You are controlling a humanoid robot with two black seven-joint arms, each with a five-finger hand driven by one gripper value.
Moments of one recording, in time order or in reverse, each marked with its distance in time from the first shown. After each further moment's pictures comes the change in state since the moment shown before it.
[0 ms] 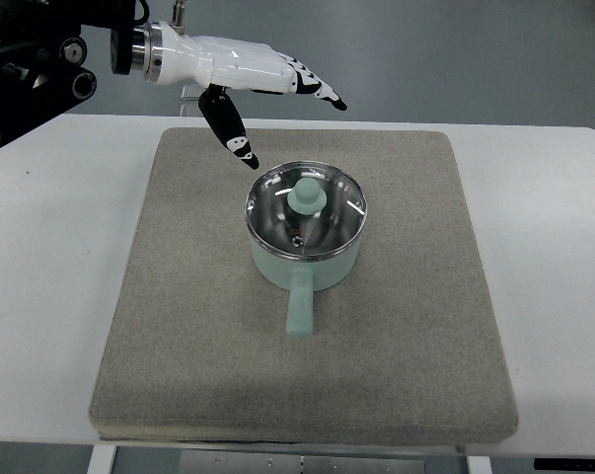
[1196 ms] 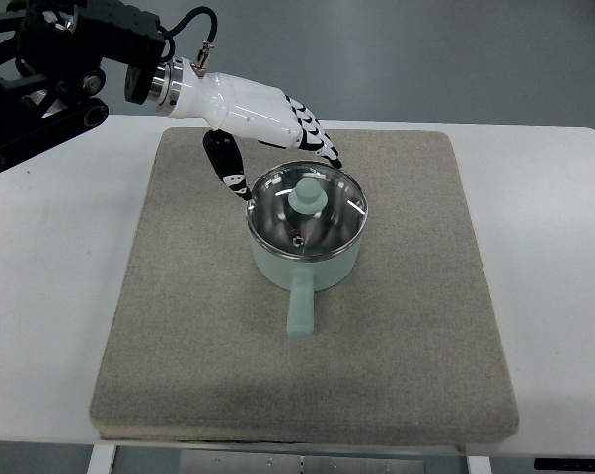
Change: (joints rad) left arm 0.001 0.004 0.025 -0.107 0.215 -0.003 0.000; right arm 0.000 0.000 0.000 0.000 0.000 0.000 0.000
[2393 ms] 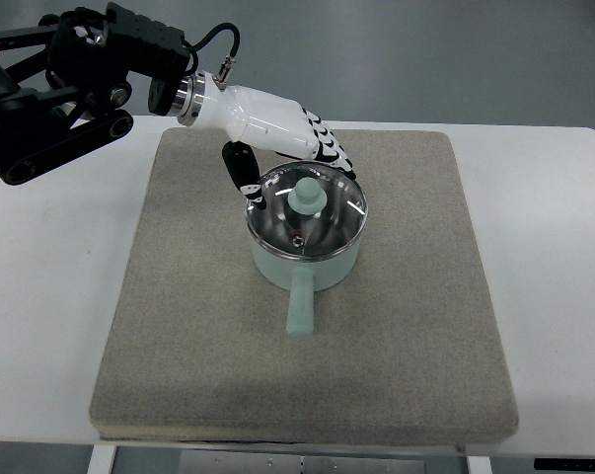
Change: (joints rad) left arm 0.018 -0.069 0.012 0.043 0.008 0.006 0.000; right arm 0.000 0.000 0.000 0.000 0.000 0.000 0.000
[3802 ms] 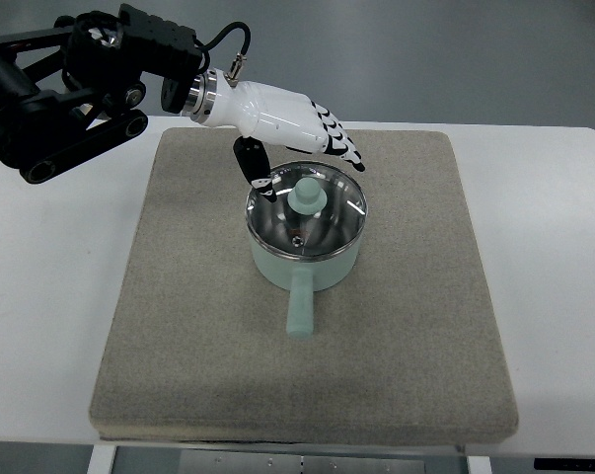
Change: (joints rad) left arm 0.012 -0.050 -0.026 0.061 0.035 0.038 0.000; right arm 0.000 0.000 0.000 0.000 0.000 0.000 0.000
